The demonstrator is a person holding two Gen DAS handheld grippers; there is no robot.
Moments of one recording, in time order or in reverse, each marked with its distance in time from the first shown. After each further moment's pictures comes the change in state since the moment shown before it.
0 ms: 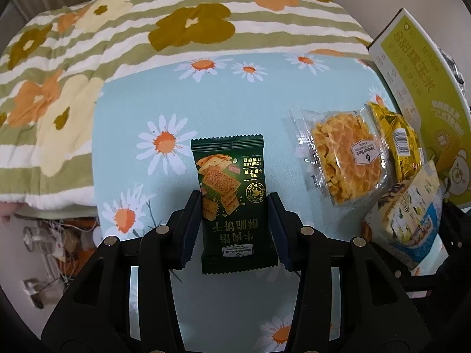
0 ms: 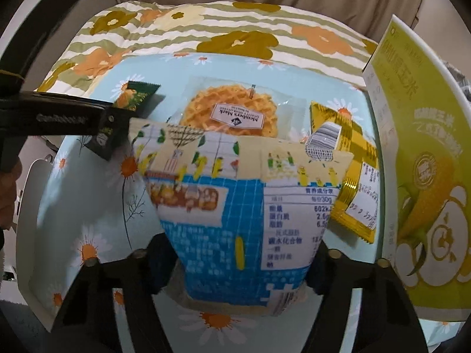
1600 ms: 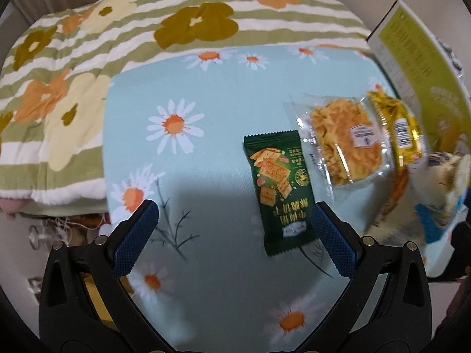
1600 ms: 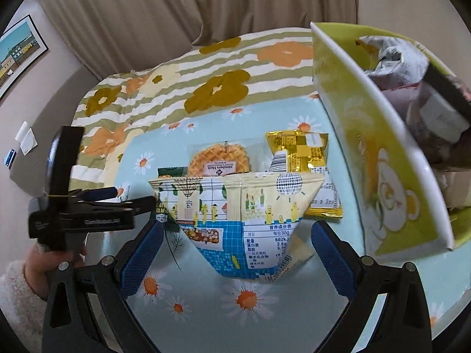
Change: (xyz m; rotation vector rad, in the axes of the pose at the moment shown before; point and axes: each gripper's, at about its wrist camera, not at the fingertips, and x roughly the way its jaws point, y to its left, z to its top) left arm -0.001 -0.001 -0.016 0.022 0.007 0.045; right arm -0.073 -0.041 -0.012 0.304 -0.179 0.108
